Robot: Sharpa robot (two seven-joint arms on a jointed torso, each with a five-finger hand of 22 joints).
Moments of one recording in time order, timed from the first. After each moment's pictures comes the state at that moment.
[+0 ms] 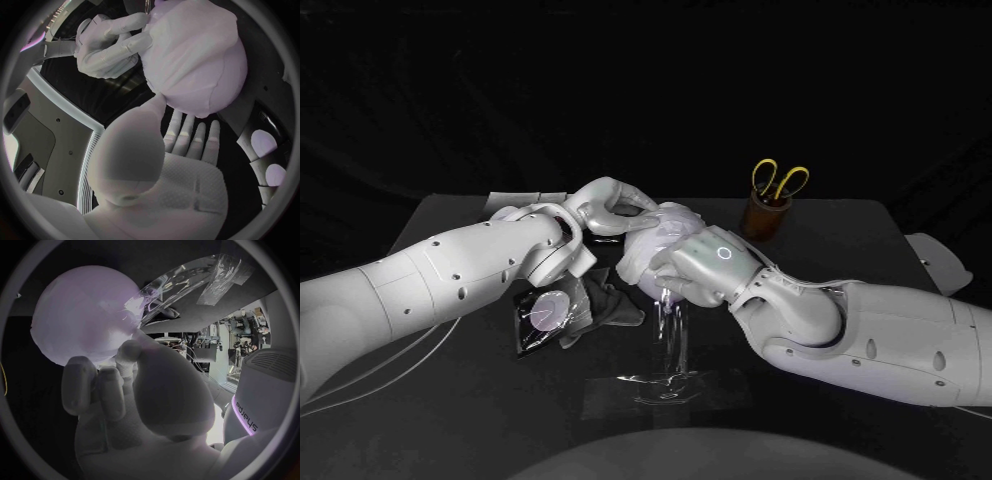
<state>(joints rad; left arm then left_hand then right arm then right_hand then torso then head) 1.17 -0.57 -0.07 1.19 -0.72 -0.20 0.27 1.52 -0.12 0.27 0.17 0.05 0.76 0.20 0.31 0.18 0.74 0.19 0.07 0.06 0.44 0.20 0.12 0.14 0.07 0.46 0.29 0.10 0.14 1.10 -0.78 -0.19 1.72 -2.03 -0.63 -0.30 1.55 -0.15 0.25 0.25 0.06 1.09 0.13 0.14 0.22 1.46 0.06 0.87 0.74 1.46 0.00 1.57 1.31 0.07 1.41 0.09 1.37 1.31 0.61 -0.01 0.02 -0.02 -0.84</state>
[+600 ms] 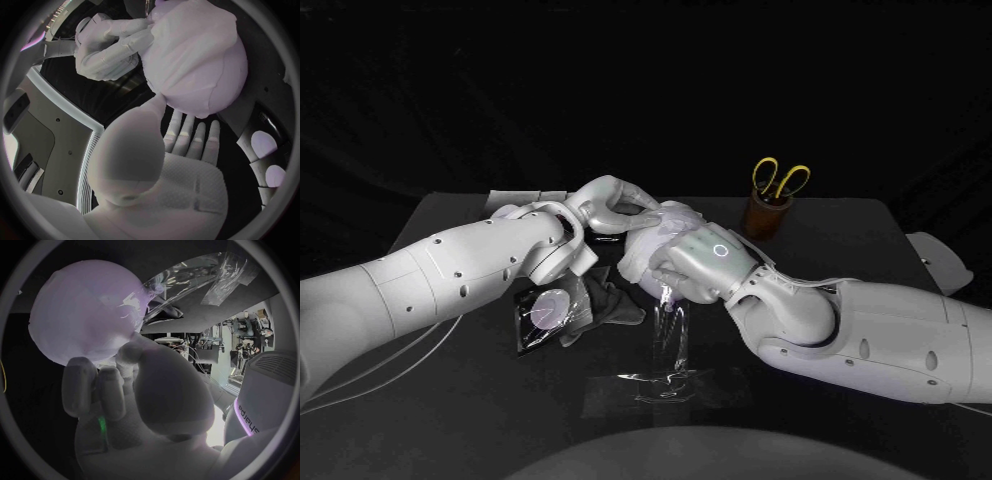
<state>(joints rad) 1.17 -0.57 -0.07 1.19 -0.72 -0.20 0.26 1.52 -0.12 0.27 0.17 0.05 0.76 0.20 0.31 0.18 0.74 0.19 0.07 0.06 0.44 0.20 0.12 0.14 0.07 0.46 0.29 0.10 0.14 1.10 -0.76 -0.19 1.72 -2.06 -0.62 -0.35 1.54 -0.12 0.34 0.21 0.06 1.16 0.09 0.18 0.25 1.45 0.04 0.92 0.74 1.45 -0.02 1.57 1.31 0.07 1.42 0.08 1.38 1.31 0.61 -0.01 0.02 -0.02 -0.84</state>
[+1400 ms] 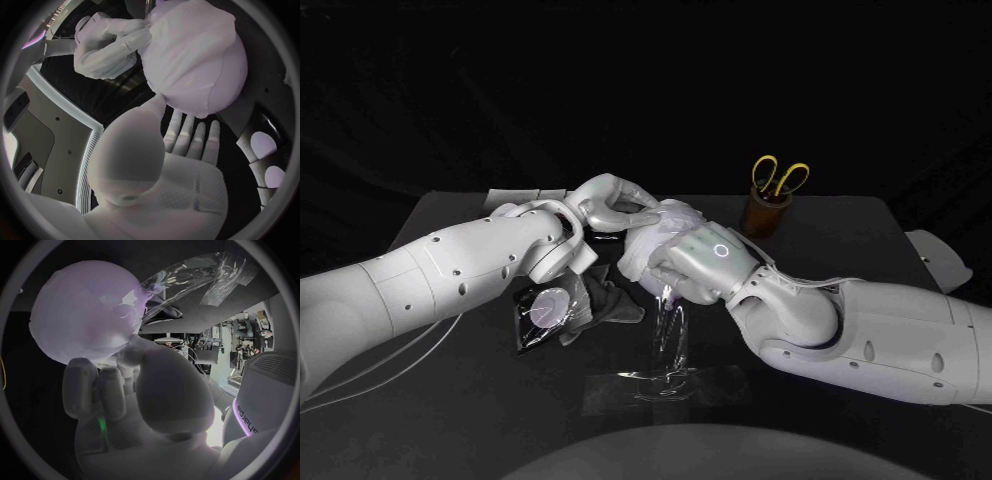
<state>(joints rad) 1.17 -0.57 -0.07 1.19 -0.71 -0.20 0.26 1.52 -0.12 0.27 0.17 0.05 0.76 0.20 0.31 0.18 0.74 0.19 0.07 0.06 0.45 0.19 0.12 0.14 0.07 0.46 0.29 0.10 0.14 1.10 -0.77 -0.19 1.74 -2.08 -0.62 -0.35 1.47 -0.04 0.42 0.21 0.04 1.15 0.08 0.22 0.28 1.43 0.03 0.96 0.74 1.45 -0.03 1.56 1.31 0.06 1.43 0.07 1.39 1.31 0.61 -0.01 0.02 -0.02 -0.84</state>
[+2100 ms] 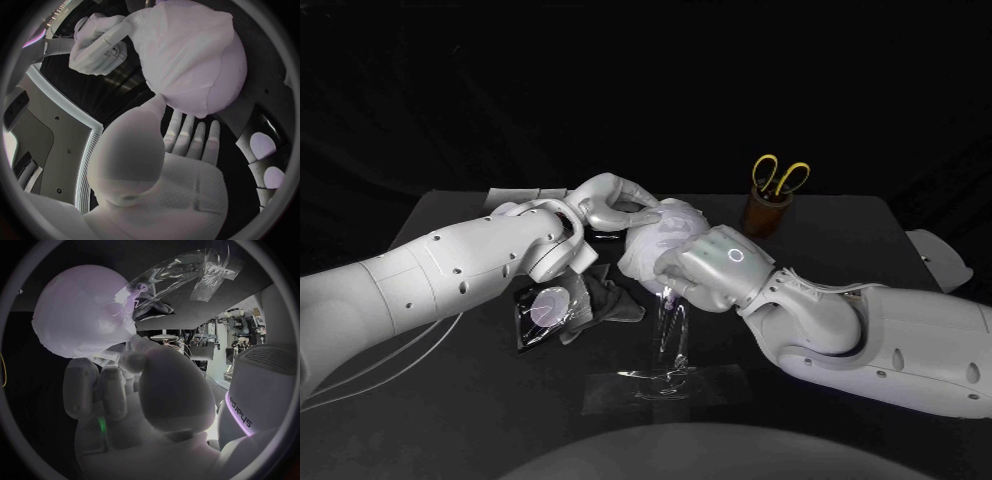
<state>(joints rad) 1.17 -0.57 -0.08 1.19 -0.70 -0.19 0.26 1.52 -0.12 0.27 0.17 0.05 0.76 0.20 0.31 0.18 0.75 0.19 0.07 0.06 0.45 0.20 0.12 0.14 0.07 0.46 0.29 0.10 0.14 1.10 -0.84 -0.19 1.81 -2.06 -0.64 -0.30 1.41 -0.05 0.44 0.18 0.05 1.10 0.05 0.31 0.28 1.43 0.02 1.08 0.75 1.45 -0.05 1.57 1.31 0.06 1.43 0.06 1.39 1.31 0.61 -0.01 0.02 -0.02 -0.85</state>
